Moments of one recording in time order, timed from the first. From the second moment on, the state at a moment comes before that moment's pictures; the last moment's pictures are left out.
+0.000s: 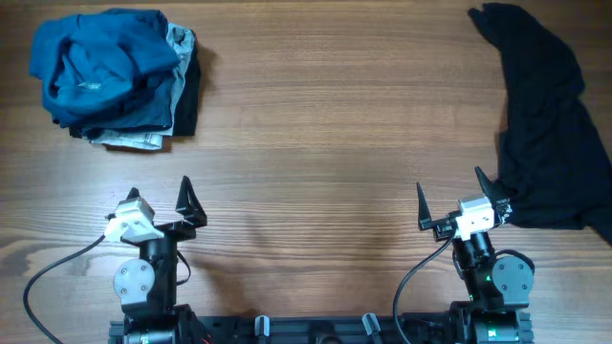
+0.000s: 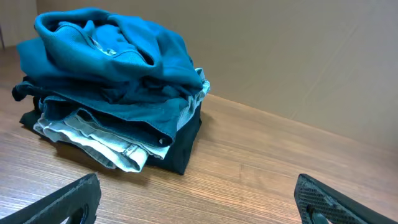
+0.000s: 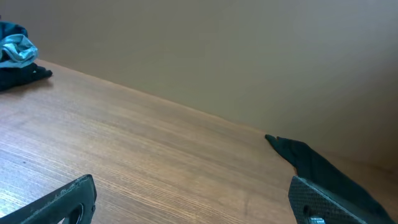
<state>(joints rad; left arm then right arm) 0.13 0.01 0.01 -0.07 0.03 -0.29 0.00 0.02 0.01 0.01 -0.20 -0.25</state>
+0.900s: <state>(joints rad) 0.13 0.01 0.01 -0.07 0.03 -0.29 0.00 0.02 0.01 0.01 -0.20 -0.25</state>
